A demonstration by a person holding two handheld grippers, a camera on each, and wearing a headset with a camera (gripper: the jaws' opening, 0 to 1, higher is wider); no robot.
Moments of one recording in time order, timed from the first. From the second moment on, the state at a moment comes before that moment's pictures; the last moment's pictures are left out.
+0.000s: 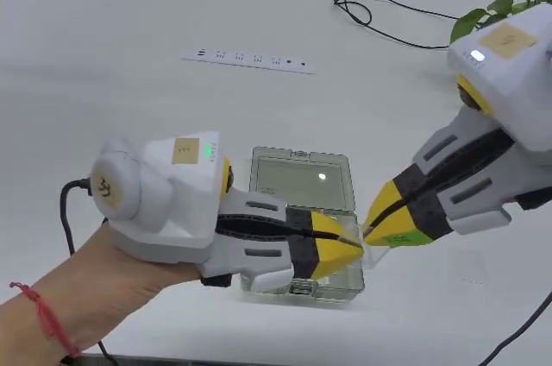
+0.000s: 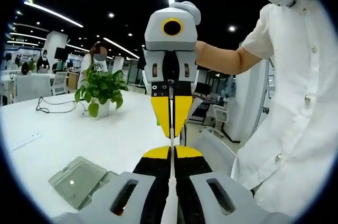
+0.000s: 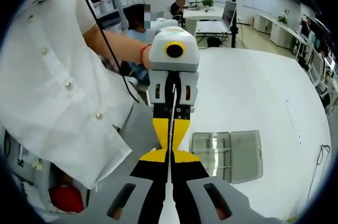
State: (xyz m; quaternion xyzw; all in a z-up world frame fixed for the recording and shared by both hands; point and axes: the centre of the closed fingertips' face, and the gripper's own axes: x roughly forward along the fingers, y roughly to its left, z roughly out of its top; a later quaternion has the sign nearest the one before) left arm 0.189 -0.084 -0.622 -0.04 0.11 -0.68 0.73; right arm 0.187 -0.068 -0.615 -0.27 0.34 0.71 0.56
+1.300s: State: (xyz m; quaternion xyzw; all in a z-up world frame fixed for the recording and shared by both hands) left arm 0.202 -0.022 -0.674 -0.03 0.16 -0.58 0.79; right arm 0.230 -0.065 -0.619 -0.27 0.31 0.67 0.61
